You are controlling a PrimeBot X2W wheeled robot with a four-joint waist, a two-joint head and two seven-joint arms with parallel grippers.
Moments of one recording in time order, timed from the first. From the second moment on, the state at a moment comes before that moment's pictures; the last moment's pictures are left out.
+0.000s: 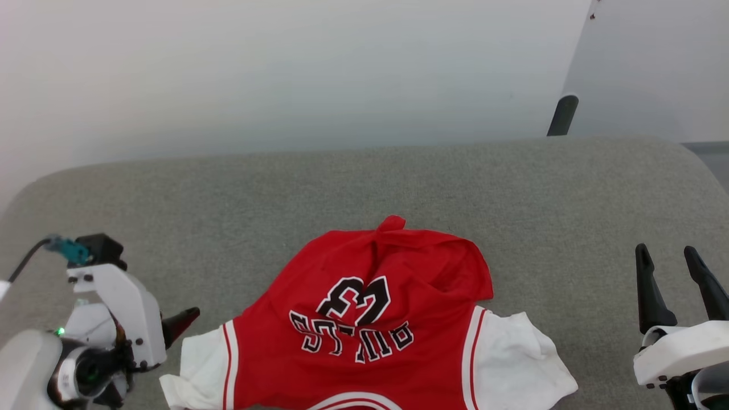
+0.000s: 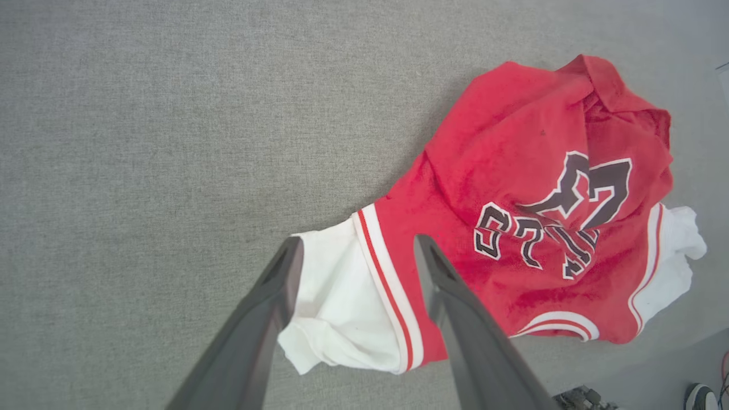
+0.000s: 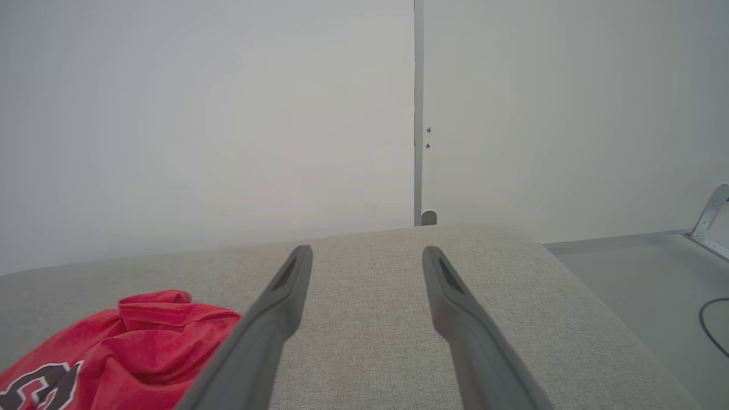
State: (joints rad) left arm -0.30 0.66 -0.29 0.16 -0.98 0.11 0.73; right arm -0.05 -0.05 -0.18 -0.12 0.18 0.13 0.13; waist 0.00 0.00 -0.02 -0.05
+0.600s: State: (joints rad) left arm -0.44 0.65 -0.37 0.45 -0.95 0.07 0.84; right arm -0.10 -0.05 -0.17 -0.13 0.18 0.13 0.13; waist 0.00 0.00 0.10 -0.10
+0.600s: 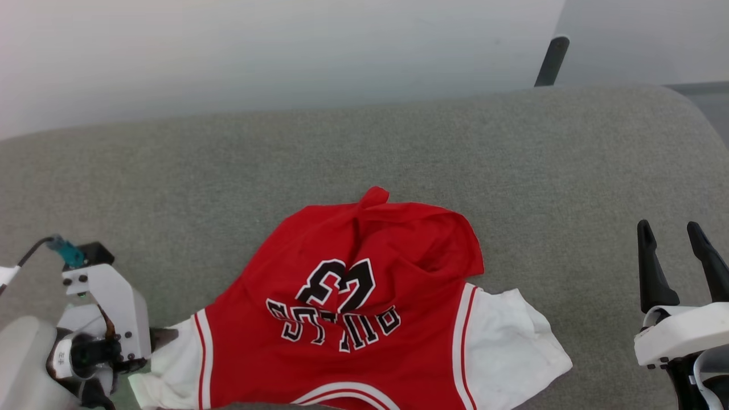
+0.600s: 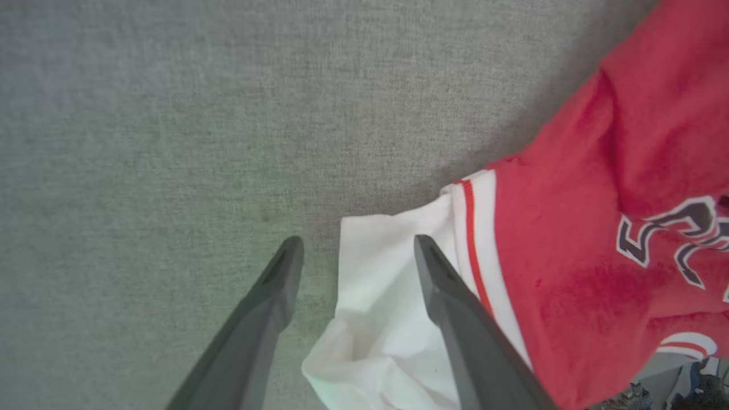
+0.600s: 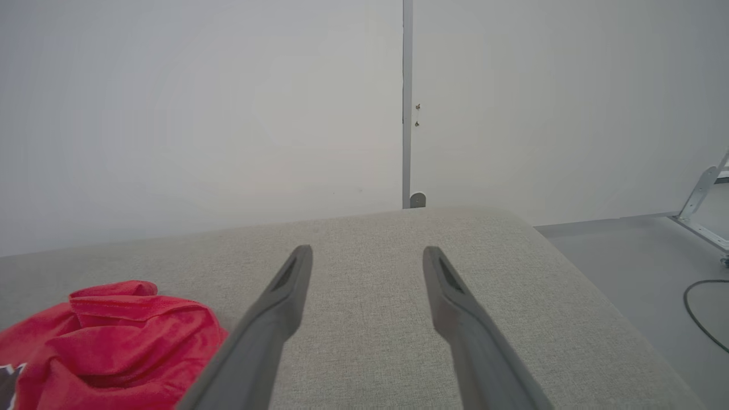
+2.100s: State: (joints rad) left arm -0.56 0.56 -0.34 0.61 -1.03 0.19 0.88; right arm -0.03 -0.05 -0.13 -0.12 0.33 0.13 0.60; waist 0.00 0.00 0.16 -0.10
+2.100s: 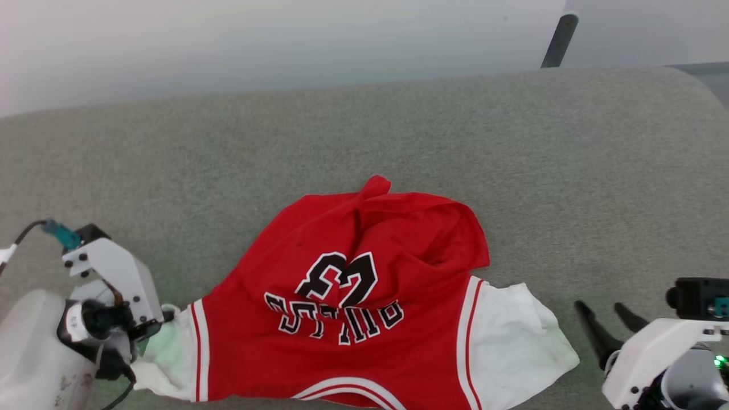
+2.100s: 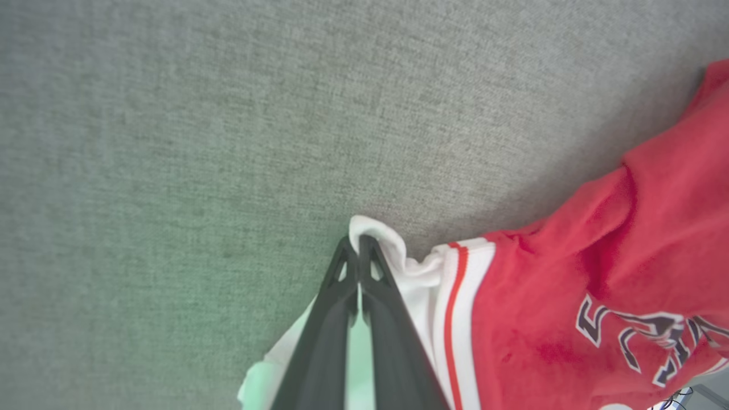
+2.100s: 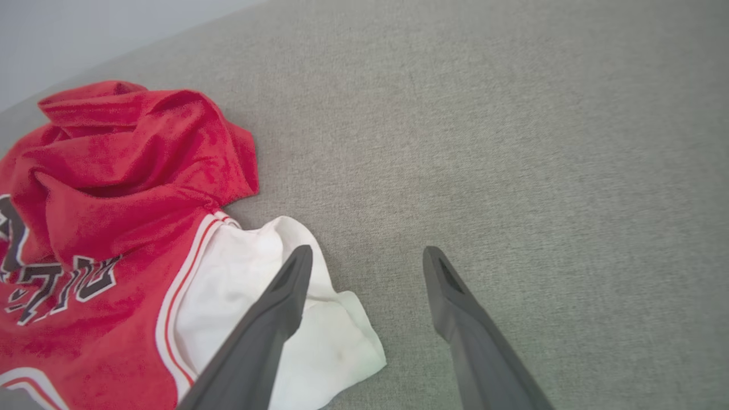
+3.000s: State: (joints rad) left arm -0.63 0.51 -0.37 0.55 -1.01 0.17 0.86; right arm -0.25 -0.05 -0.05 0.11 0.31 0.13 0.77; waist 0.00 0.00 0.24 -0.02
